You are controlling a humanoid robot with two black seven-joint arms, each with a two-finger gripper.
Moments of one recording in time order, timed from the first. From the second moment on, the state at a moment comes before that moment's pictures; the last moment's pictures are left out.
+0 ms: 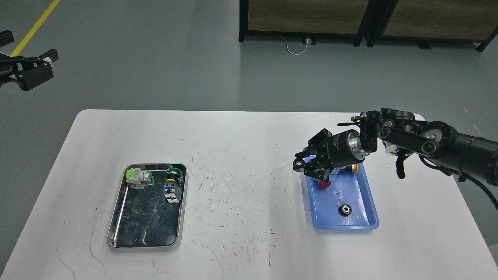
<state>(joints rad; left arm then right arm) -0.86 1.03 -0.47 -1.20 0.31 -0.16 -0.10 1.16 -0.40 -0.28 0.91 -0.66 0.58 0.08</state>
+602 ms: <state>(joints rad) -0.86 1.04 -0.46 -1.20 0.31 -0.15 -0.10 1.20 0.01 -0.48 0.81 -0.66 0.58 0.11</state>
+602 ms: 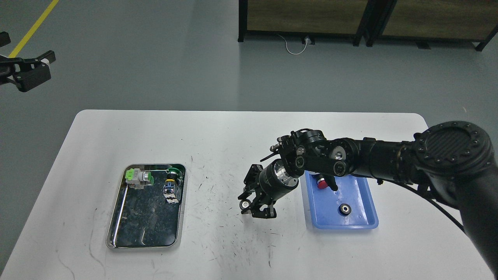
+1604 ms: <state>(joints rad) -0.86 1.06 -0.46 -1.20 0.31 -0.15 -0.10 1.19 0.02 -0.45 0.70 -0.64 0.58 0.17</state>
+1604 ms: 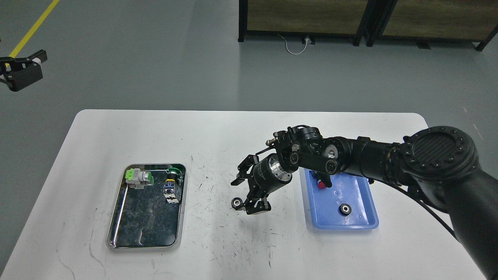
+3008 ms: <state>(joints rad) -0.53 0.09 -0.26 -1.00 0.82 -0.03 -0.16 1.21 -0.65 0.11 0.53 -0.55 0.58 0.15</state>
